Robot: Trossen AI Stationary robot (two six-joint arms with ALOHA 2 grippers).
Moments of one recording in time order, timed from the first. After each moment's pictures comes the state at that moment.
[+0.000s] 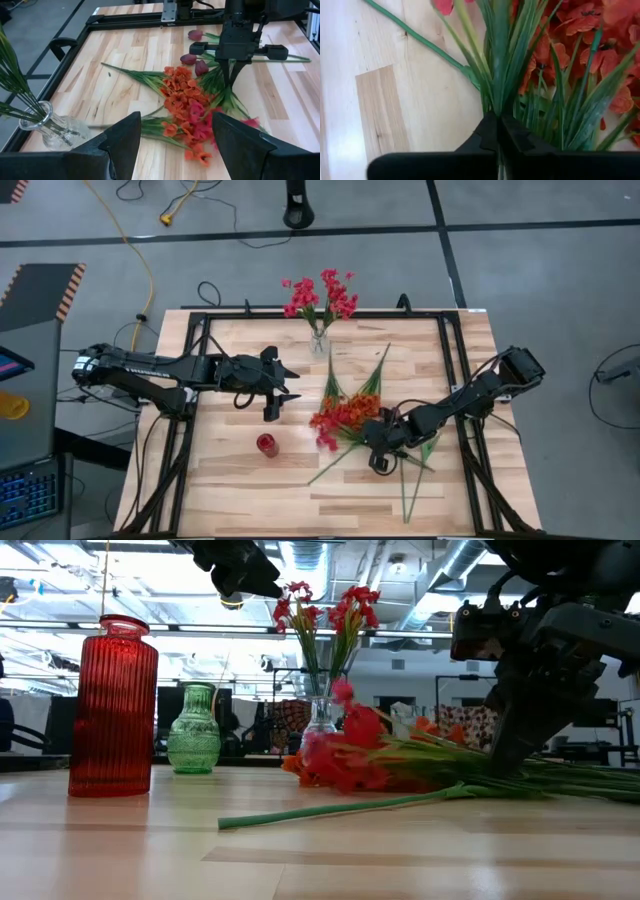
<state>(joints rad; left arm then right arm) -0.05 1.20 0.97 -0.29 -0.17 0.00 0.41 1.59 0.77 -0.23 0.21 0.66</state>
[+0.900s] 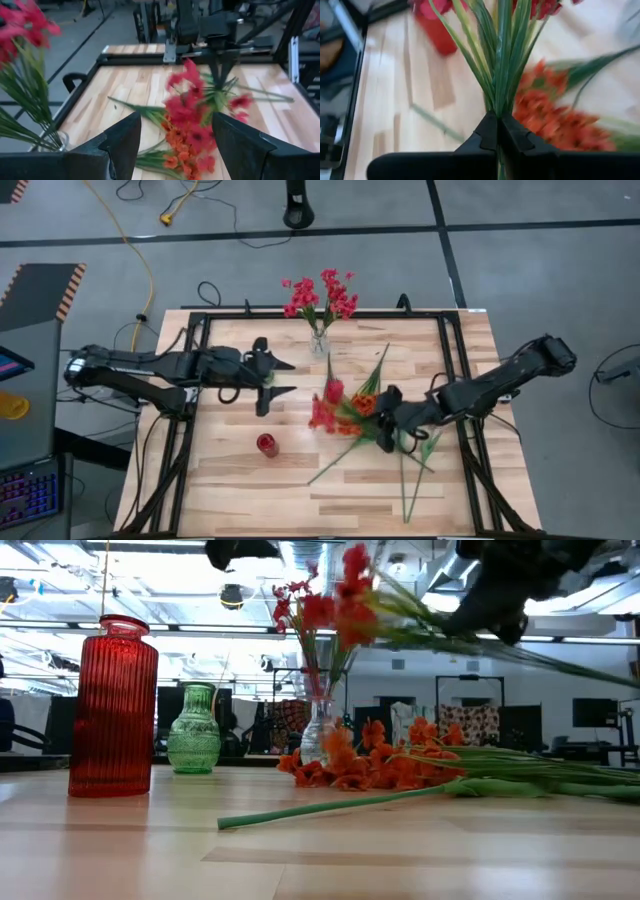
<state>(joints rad) -0.05 1.08 0.97 -0.22 -0.17 0.00 0.36 1.20 0.77 -0.23 0.36 0.61</state>
